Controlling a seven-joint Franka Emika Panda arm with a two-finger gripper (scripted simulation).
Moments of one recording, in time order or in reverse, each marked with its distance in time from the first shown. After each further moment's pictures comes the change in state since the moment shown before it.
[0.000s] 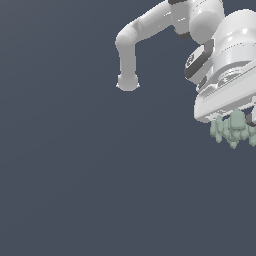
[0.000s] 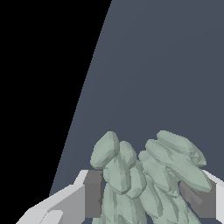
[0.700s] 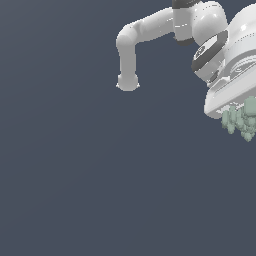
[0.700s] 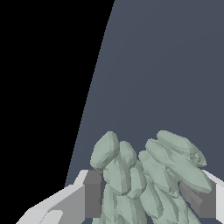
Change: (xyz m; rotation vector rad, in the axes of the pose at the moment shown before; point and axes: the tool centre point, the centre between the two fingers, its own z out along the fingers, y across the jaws) arm -0.002 -0.024 -0.013 0.040 0.081 0.072
